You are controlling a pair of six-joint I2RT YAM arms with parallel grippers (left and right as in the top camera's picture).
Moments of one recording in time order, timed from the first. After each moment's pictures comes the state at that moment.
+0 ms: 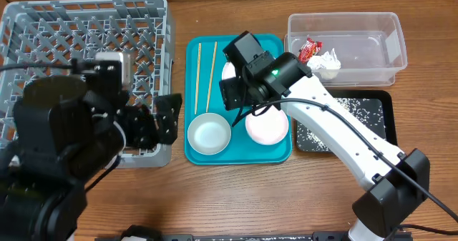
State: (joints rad) left arm -0.22 1.13 1.84 -1.34 0.17 -0.26; right arm 0.67 1.84 1.74 -1.05 -0.06 0.41
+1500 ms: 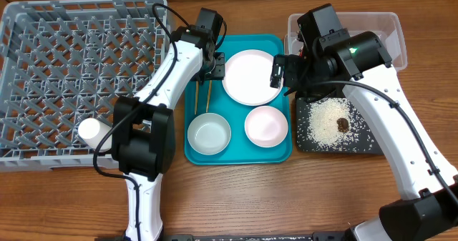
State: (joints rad) left arm -0.31 2.21 1.84 -0.94 -0.03 -0.34; right arm 0.38 1.69 1.75 -1.25 -0.11 0.51
